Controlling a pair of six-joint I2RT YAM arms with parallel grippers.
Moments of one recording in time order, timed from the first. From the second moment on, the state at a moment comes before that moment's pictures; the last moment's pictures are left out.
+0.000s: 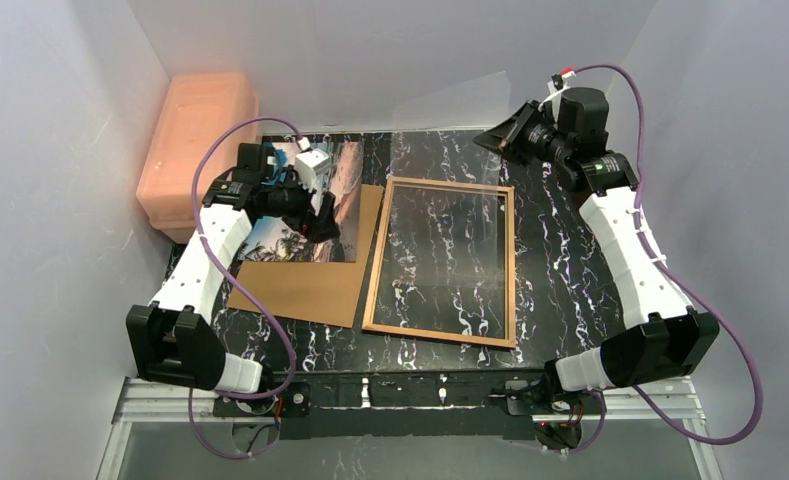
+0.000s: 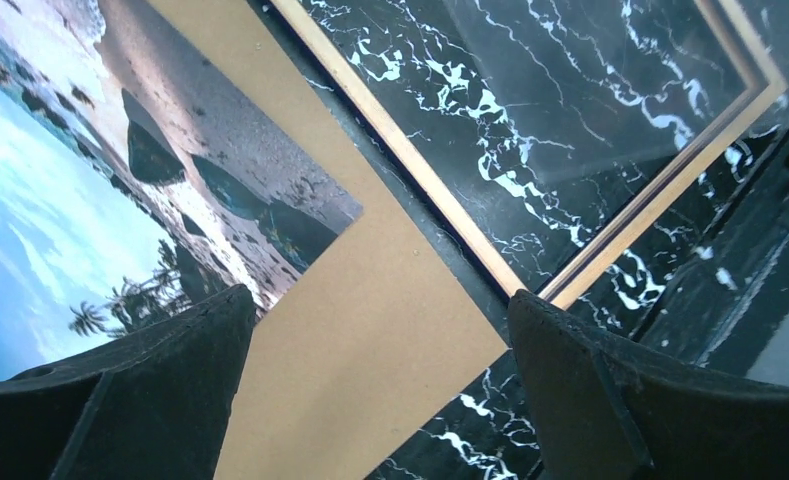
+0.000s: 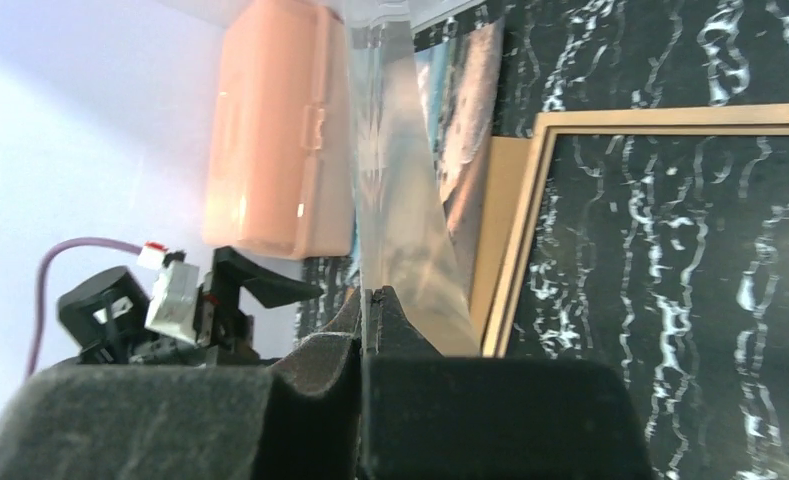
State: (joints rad) left arm -0.18 1.40 1.29 -0.81 0.62 0.40; right arm 0.23 1.40 1.57 -0.52 -0.39 0.80
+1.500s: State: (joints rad) left arm -0.37 1.74 1.09 -0.58 0.55 0.30; right arm 0.13 1.52 0.85 -0.01 -0.65 0.73
